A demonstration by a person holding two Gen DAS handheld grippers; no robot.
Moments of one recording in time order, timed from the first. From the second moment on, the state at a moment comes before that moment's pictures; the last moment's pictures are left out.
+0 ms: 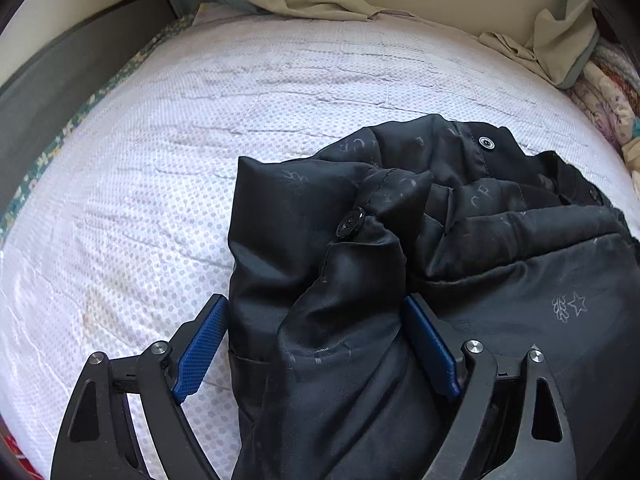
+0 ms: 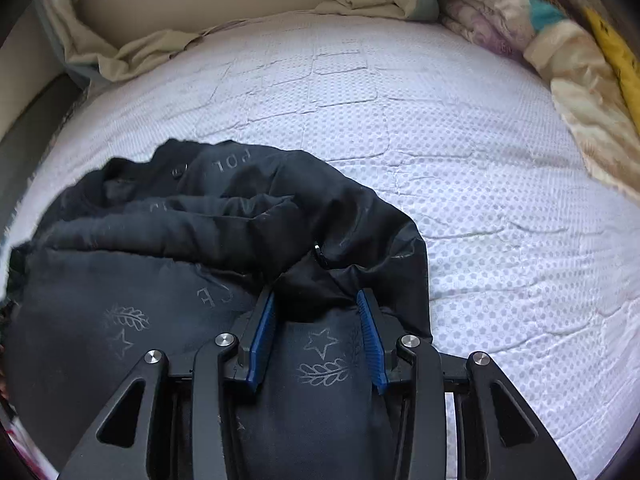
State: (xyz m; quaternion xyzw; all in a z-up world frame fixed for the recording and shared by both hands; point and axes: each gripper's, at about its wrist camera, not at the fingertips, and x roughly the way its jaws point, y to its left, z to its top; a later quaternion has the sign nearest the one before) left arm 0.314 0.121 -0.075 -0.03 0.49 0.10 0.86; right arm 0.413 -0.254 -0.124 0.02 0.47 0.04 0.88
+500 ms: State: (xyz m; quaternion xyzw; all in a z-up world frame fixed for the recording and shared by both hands) left arm 0.313 0.132 -0.065 -0.05 0.50 0.10 0.86; right arm 0.407 -0.283 -0.101 0.14 0.48 0.05 0.87
